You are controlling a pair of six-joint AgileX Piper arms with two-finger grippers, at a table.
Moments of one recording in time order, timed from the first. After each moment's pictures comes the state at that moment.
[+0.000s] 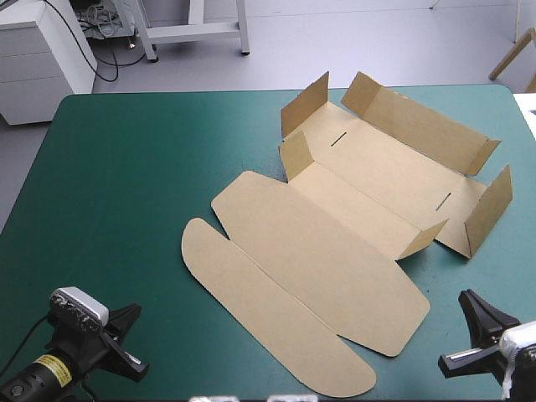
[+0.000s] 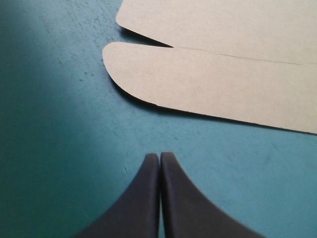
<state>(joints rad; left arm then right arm) -0.54 0.28 -0.41 0.06 0.76 -0.04 0.23 0.05 -0.49 0.06 0.71 -0.02</state>
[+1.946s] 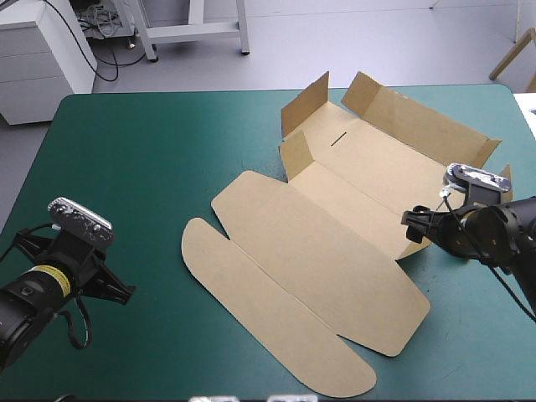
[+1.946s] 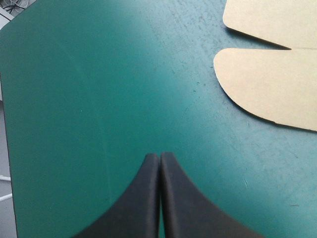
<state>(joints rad) -0.54 0.76 -0.89 0.41 1.02 -0.07 0.16 1.12 -1.03 -0.07 1.04 0.49</state>
